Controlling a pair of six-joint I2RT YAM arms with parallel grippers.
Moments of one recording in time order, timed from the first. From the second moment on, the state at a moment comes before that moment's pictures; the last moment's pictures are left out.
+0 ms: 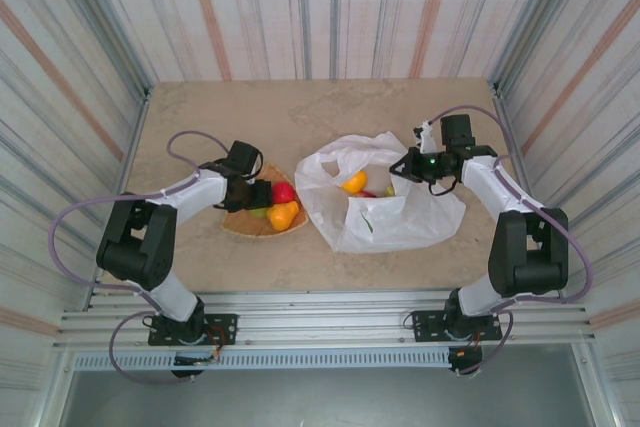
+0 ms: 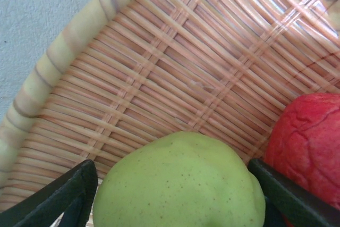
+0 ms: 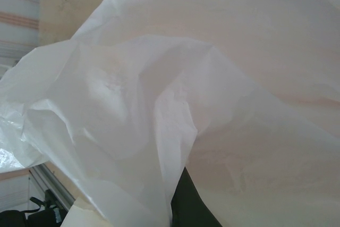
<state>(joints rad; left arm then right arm) -0.37 1.63 0.95 -0.53 0.03 -0.43 0.08 1.52 1.04 -0.53 -0.68 0.31</state>
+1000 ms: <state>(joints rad) -0.68 1.37 1.02 -0.50 0.02 -0.49 0.08 1.52 1.03 -0.53 -0.68 0.31</state>
